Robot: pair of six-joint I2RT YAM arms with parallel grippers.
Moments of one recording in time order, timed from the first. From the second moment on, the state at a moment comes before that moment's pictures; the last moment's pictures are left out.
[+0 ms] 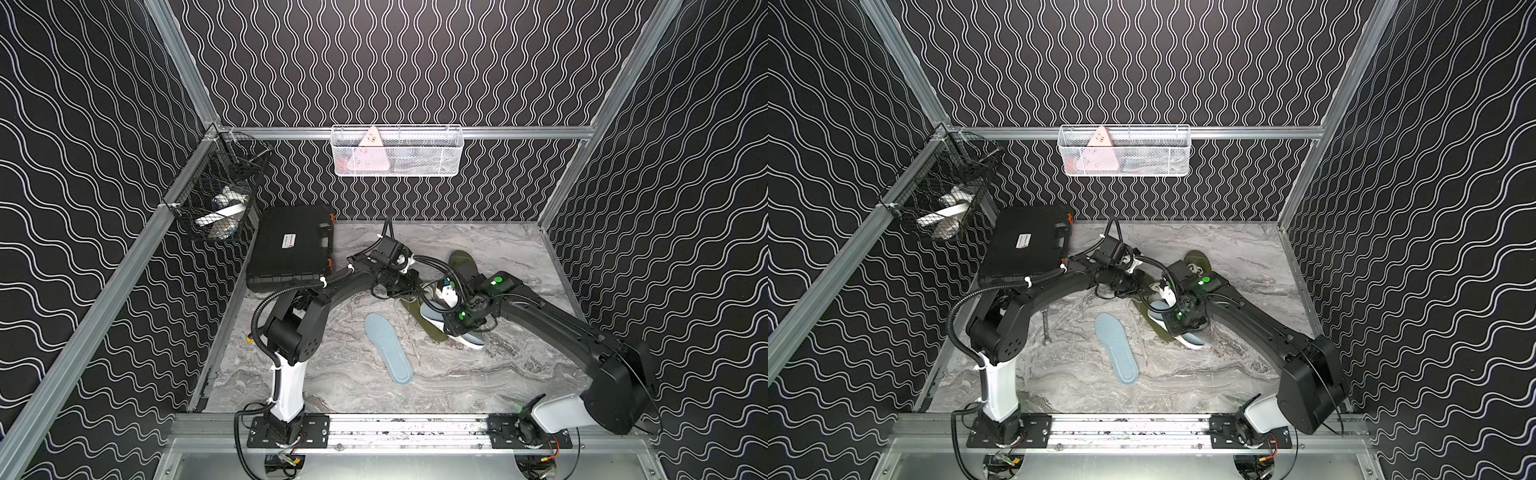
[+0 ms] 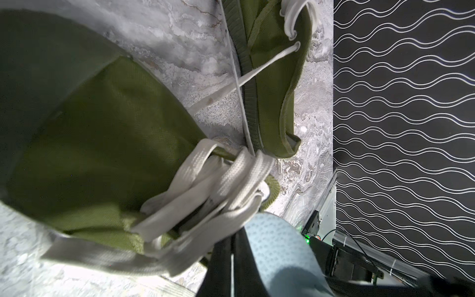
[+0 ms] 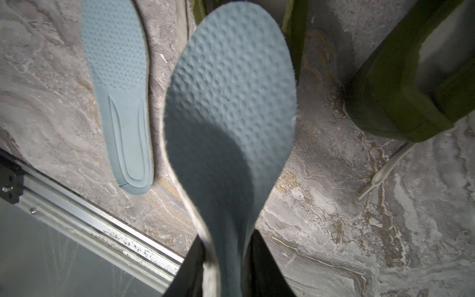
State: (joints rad) left arm -0.51 1.98 1.47 -0.44 0.61 -0.60; right arm 0.62 1.48 1.18 -1.06 -0.11 0.21
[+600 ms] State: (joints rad) left arm -0.50 1.98 1.50 -0.50 0.64 -0.53; right arm 0.60 1.56 1.25 -1.11 0.00 0.19
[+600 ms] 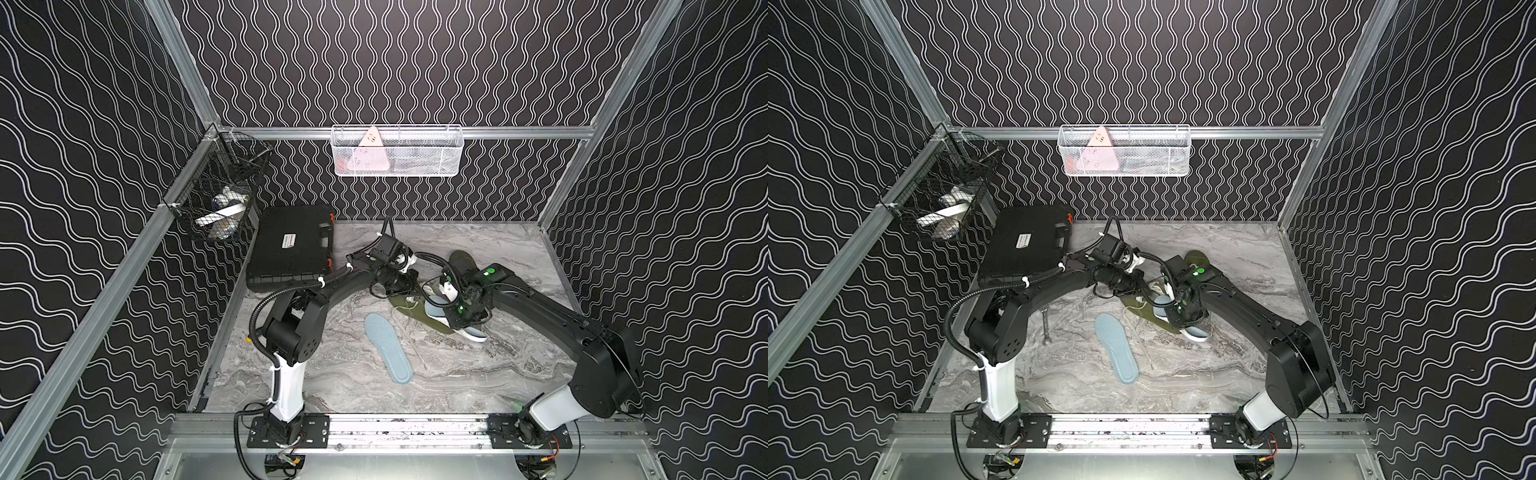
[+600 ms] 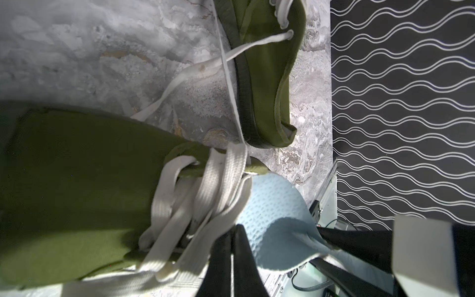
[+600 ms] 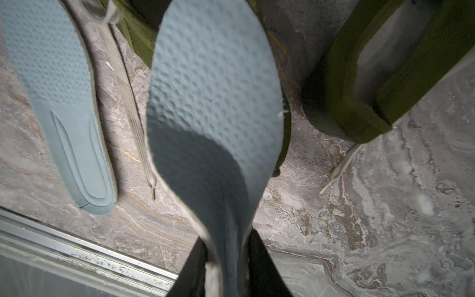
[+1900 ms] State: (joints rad) left arm -0.47 2.09 1.64 -0.62 0.75 -0.36; right arm 0.80 1.57 1.25 -1.18 0.51 -0.14
